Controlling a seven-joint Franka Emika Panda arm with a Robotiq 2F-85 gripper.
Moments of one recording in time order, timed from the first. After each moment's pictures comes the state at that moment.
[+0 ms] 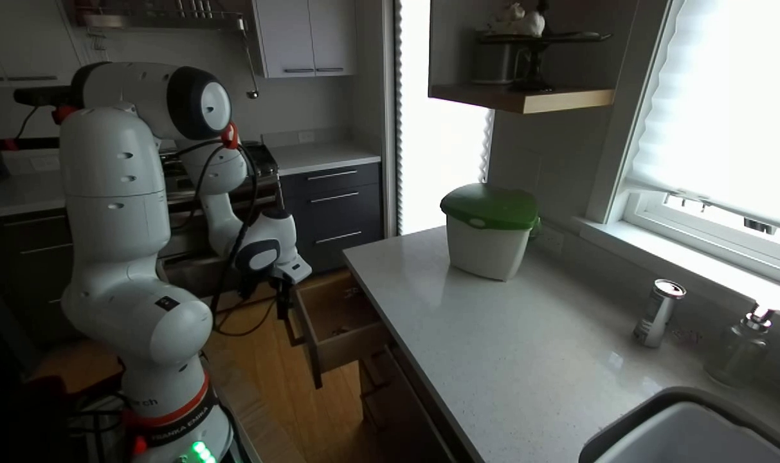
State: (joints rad) arm 0.40 0.18 0.28 -2.75 0.52 3.01 0.66
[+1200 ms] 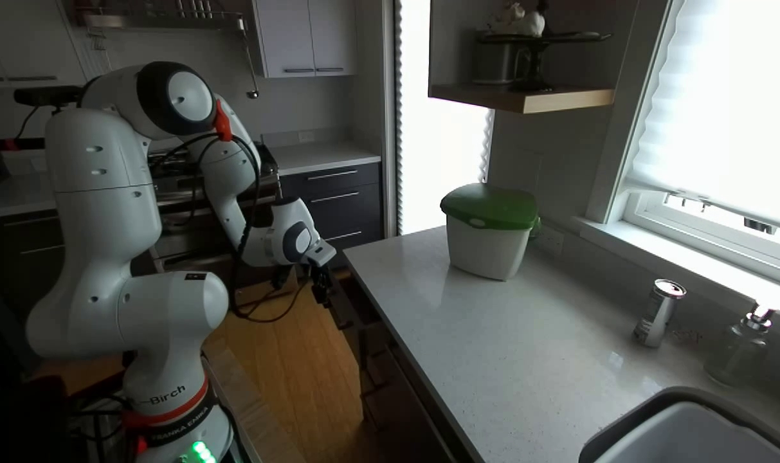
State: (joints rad) arm 1.10 0.24 -0.65 -2.66 -0.19 3.05 1.28
